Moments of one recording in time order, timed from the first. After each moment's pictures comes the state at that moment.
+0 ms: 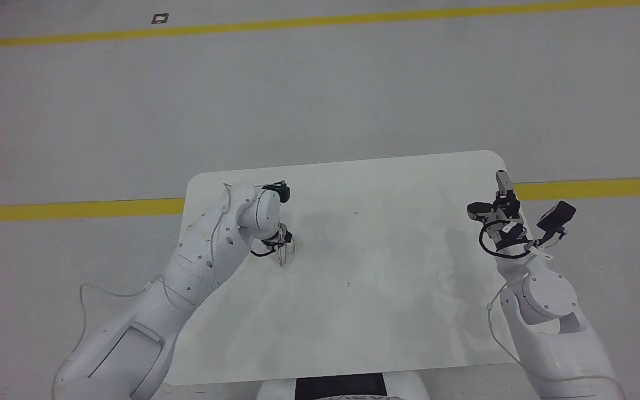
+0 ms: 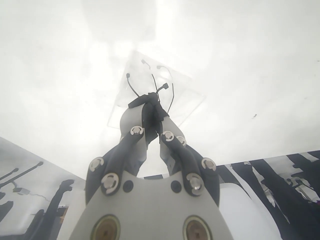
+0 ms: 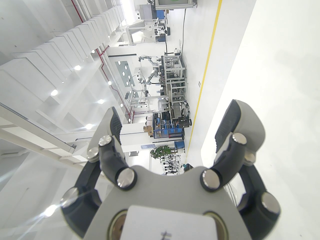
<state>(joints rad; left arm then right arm) 0.84 -1.22 -0.79 -1.29 0.82 0.34 -1.39 -1.73 -1.15 1.60 -1.80 0.42 0.00 0.00</state>
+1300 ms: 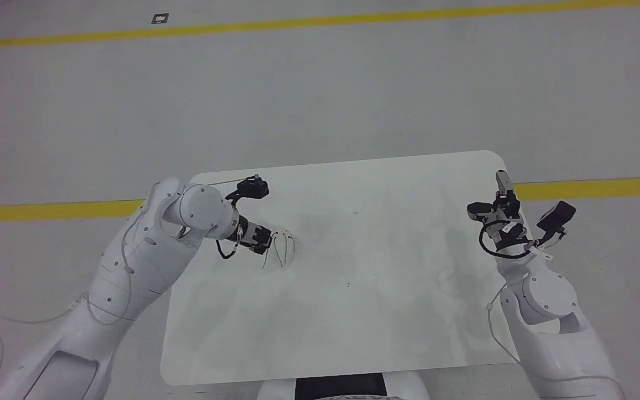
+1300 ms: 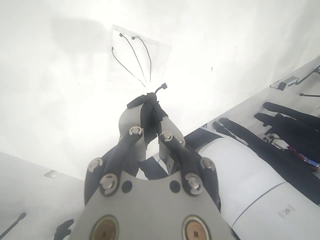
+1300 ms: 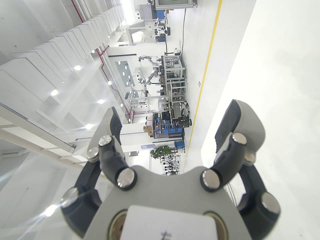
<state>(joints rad) 0.91 -0.95 -0.90 -1.53 0.42 0.14 -1.37 -1.73 -1.15 1.60 -1.80 0.42 0.00 0.00</state>
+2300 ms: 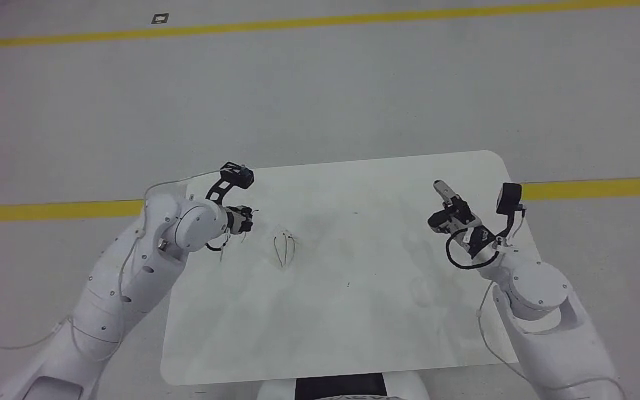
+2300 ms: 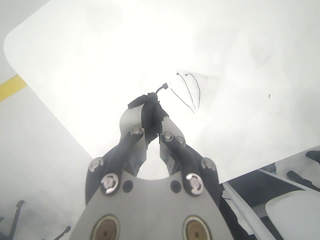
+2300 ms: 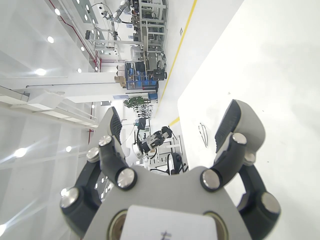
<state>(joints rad) 1.02 -0.89 -0.98 -1.69 0.77 0.06 -1.17 -1.71 -1.13 1.54 -1.93 0.21 0.22 0.34</state>
